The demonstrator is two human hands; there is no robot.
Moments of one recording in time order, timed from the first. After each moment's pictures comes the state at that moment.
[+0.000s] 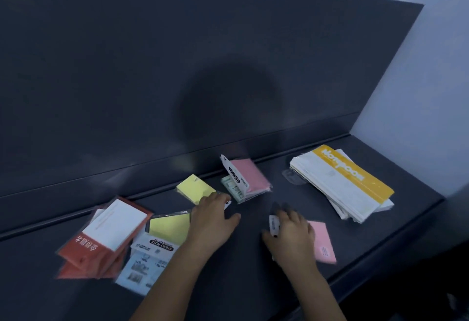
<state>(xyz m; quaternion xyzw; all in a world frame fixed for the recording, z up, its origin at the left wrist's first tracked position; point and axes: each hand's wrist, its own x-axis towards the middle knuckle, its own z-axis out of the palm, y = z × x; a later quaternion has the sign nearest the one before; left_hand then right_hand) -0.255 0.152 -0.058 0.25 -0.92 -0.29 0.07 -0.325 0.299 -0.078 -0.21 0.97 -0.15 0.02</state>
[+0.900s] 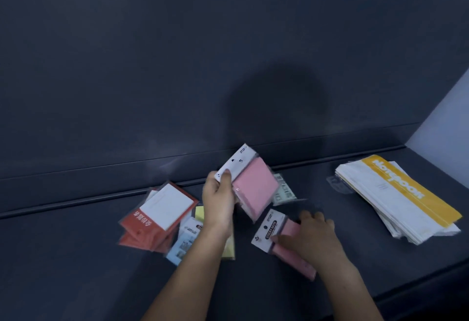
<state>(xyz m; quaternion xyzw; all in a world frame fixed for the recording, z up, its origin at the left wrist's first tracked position) -0.237 0.122 -0.044 0.38 -0.49 -0.71 0.34 -0.315 0.268 -0.051 -0.22 0.95 -0.10 0.19</state>
